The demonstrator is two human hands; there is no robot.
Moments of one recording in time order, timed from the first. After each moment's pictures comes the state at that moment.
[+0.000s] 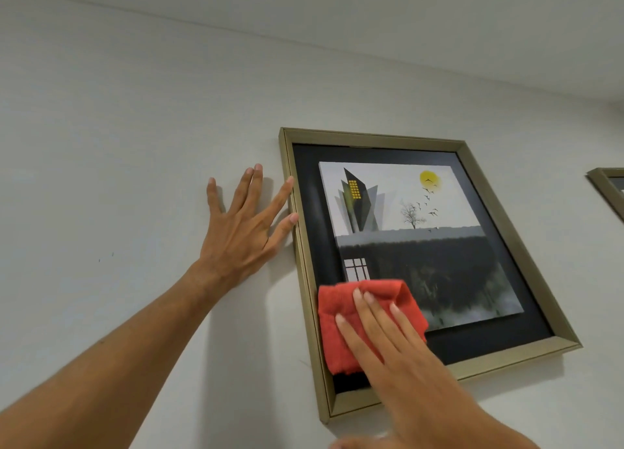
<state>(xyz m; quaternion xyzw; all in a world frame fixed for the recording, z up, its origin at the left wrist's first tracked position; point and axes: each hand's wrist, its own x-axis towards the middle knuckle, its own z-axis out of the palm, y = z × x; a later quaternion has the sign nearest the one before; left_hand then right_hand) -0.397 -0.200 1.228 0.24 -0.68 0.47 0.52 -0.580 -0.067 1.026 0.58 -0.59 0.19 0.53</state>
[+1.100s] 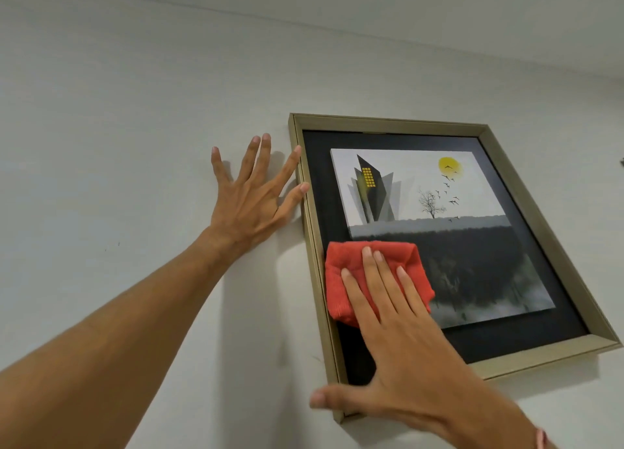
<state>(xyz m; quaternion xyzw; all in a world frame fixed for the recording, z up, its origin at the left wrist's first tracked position) -0.400 -0.199 1.262 0.24 -0.66 0.48 0.53 -0.564 -0.084 1.057 0.59 -0.59 0.31 0.46</state>
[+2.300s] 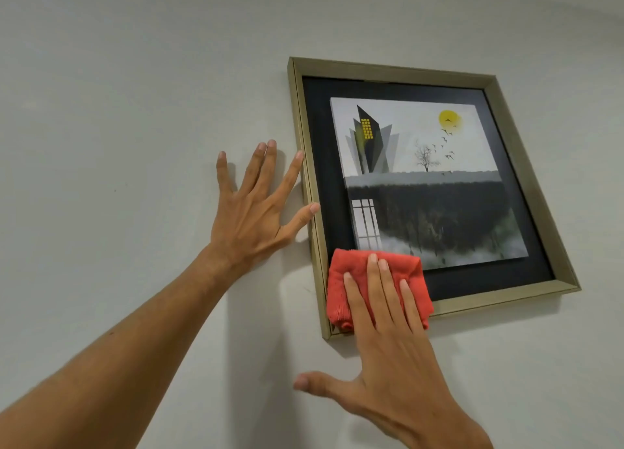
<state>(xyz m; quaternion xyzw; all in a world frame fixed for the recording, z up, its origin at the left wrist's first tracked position) -0.400 -0.198 1.160 0.25 -0.68 0.47 0.50 -0.542 -0.075 0.972 0.57 -0.62 0.36 0.40</state>
